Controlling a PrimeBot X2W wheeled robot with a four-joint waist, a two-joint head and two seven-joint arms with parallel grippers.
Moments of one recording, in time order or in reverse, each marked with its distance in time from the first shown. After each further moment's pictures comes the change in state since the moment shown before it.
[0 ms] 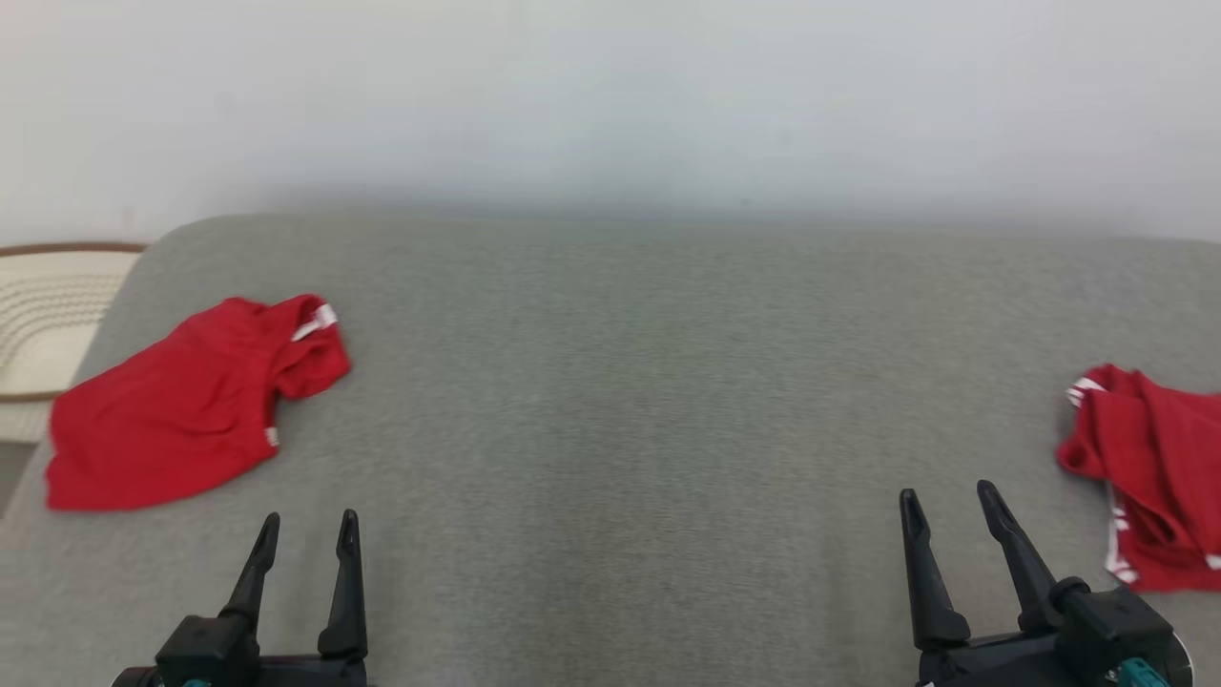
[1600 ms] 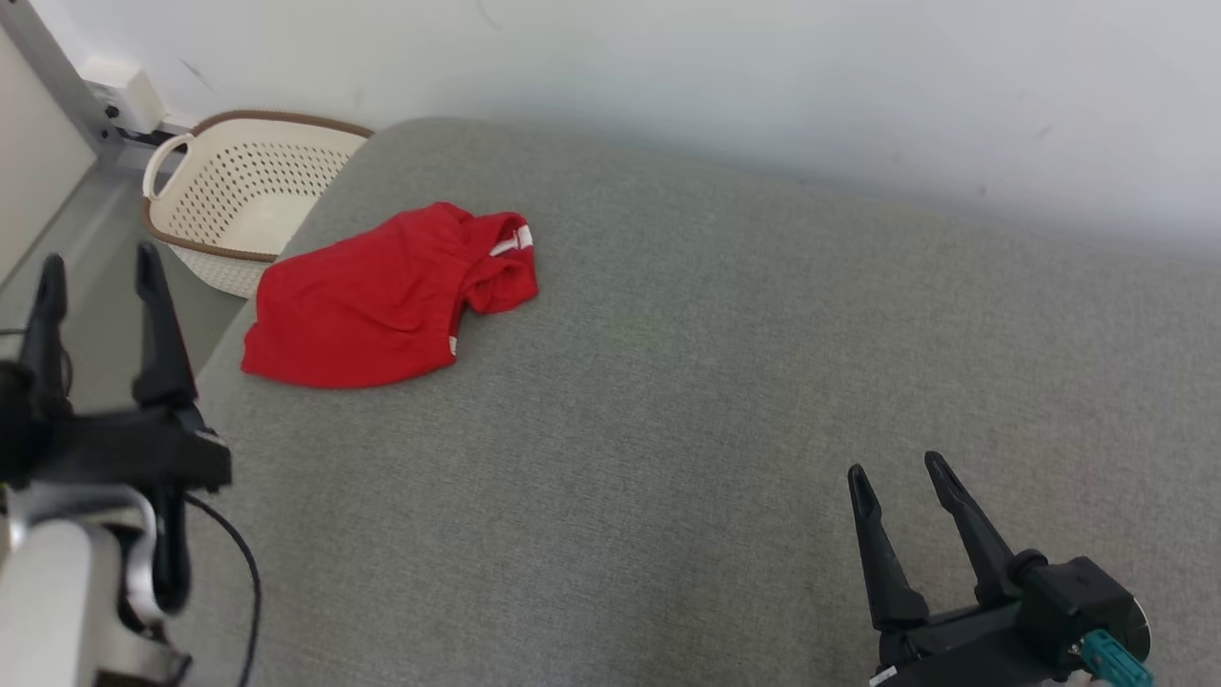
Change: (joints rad) left arm -0.331 0.084 0.149 -0.045 -0.069 0.032 0.062; right arm -0.033 -0.009 0.090 -0.041 0.016 0.000 0.044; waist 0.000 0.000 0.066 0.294
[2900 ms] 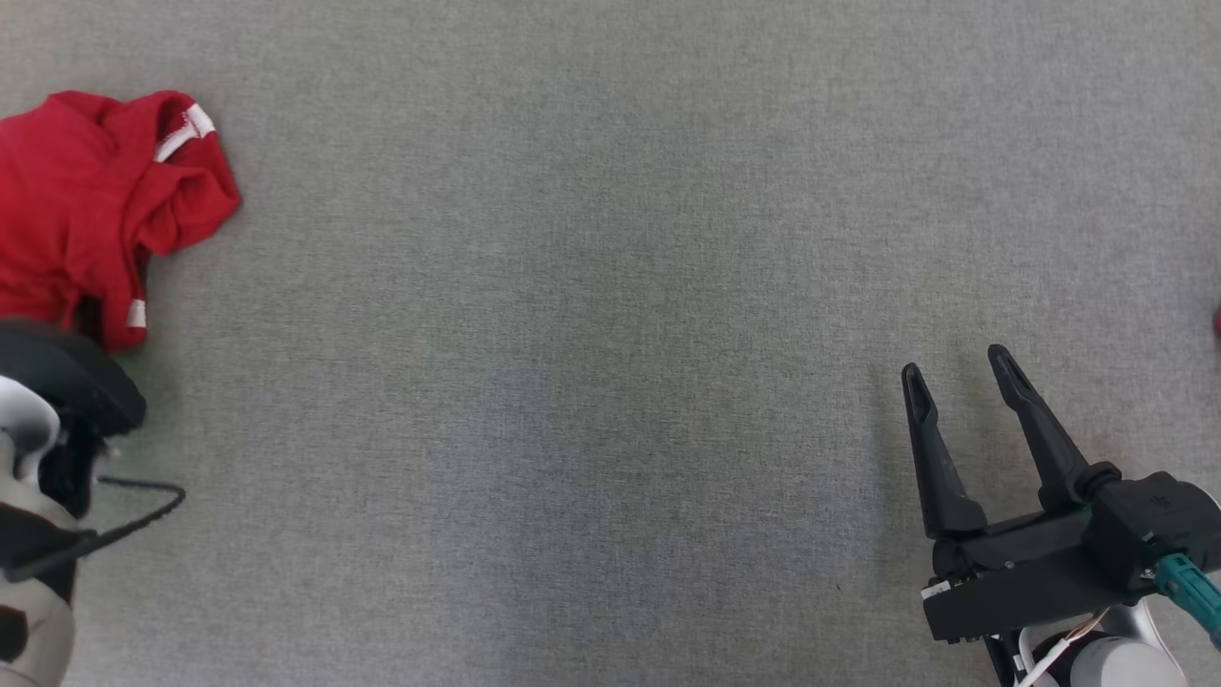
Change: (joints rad) left arm -0.576 0.092 -0.086 1.086 -0.174 -0.276 0.220; right arm -0.129 -0.086 -0.036 -0.089 -0.002 0.000 0.056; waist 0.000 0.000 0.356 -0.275
